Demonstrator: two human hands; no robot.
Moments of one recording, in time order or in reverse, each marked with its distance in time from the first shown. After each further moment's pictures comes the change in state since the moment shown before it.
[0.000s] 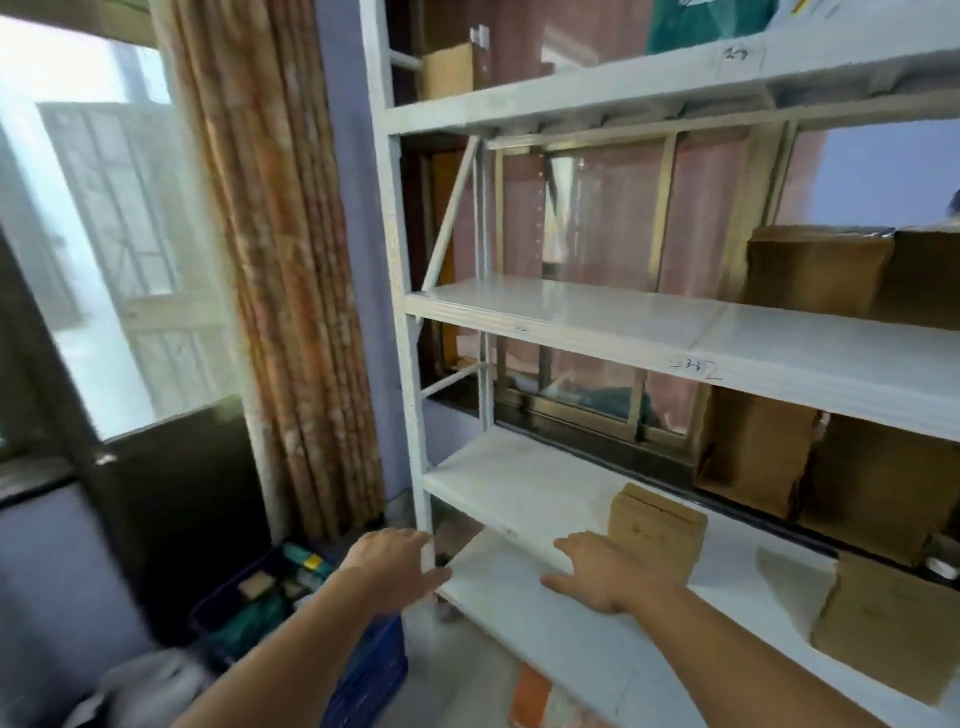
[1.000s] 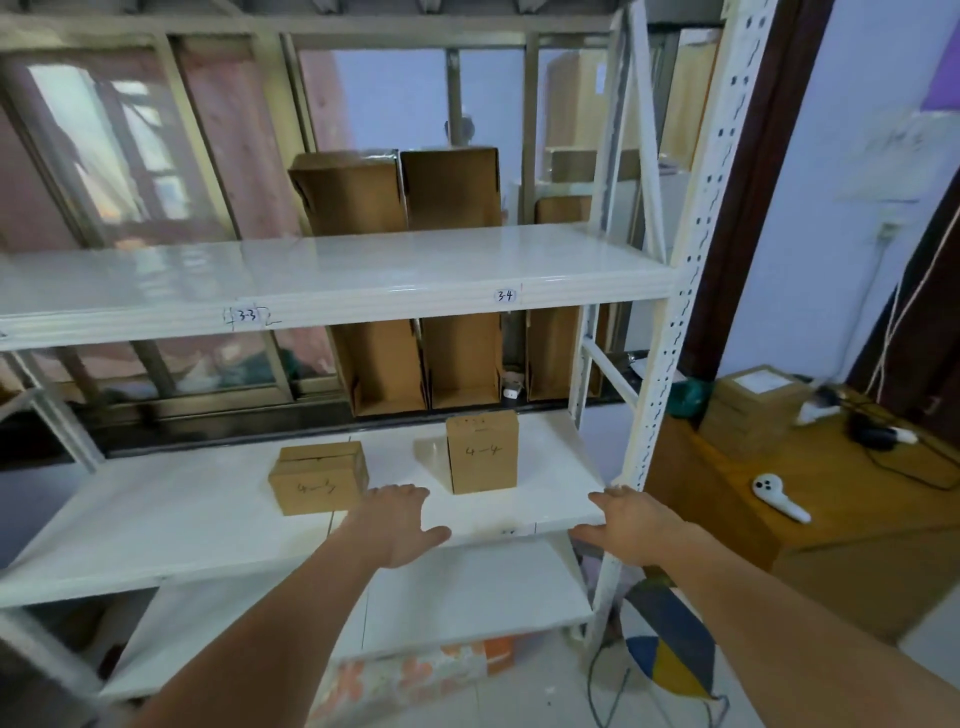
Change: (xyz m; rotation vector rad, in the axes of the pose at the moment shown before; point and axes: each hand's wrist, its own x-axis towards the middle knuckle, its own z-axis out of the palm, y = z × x) left_hand 0.039 0.422 0.024 0.178 -0.078 0.727; right_hand -0.320 0.310 0.067 0.172 0.078 0.841
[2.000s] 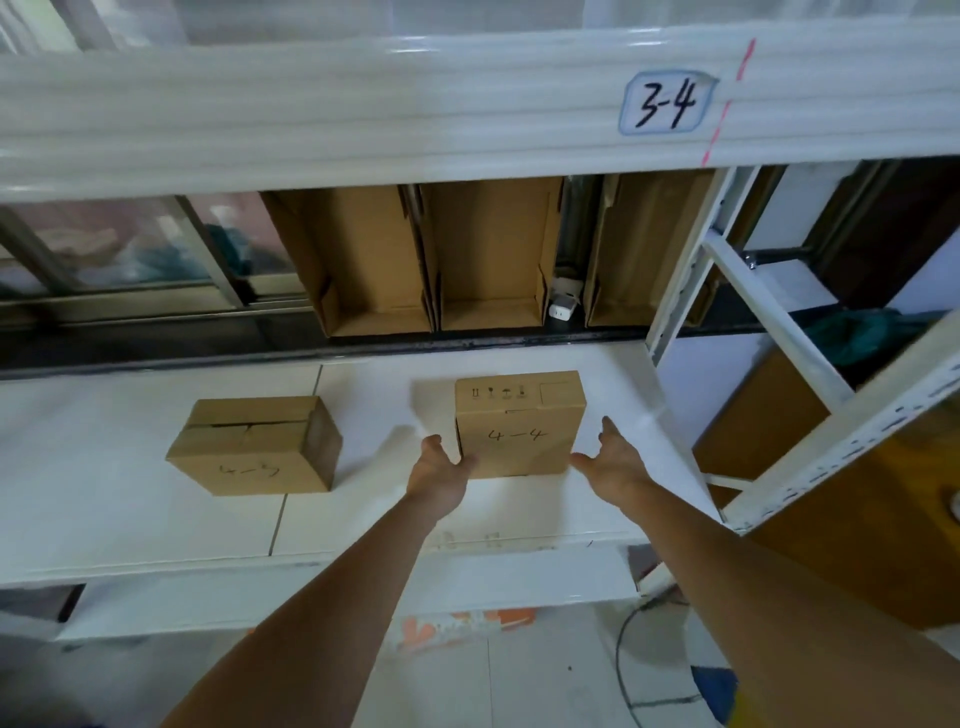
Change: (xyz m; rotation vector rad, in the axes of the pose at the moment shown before) left_hand 0.356 -0.017 0.152 -1.057 -0.048 -0.487; right_hand 0.400 -0.018 0.099 0.766 -0.019 0.256
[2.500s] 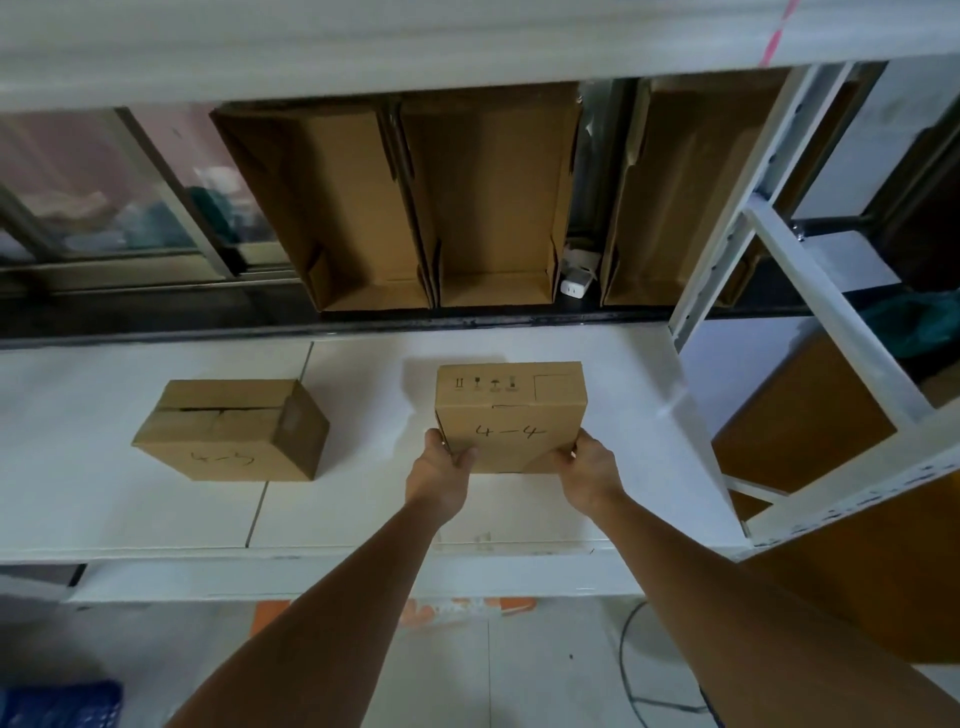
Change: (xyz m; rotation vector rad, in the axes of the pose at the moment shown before) left_hand 0.035 -0.013 0.042 0.008 0.102 0.028; right_hand 0.039 0.011 0.040 0.151 -0.032 -0.161
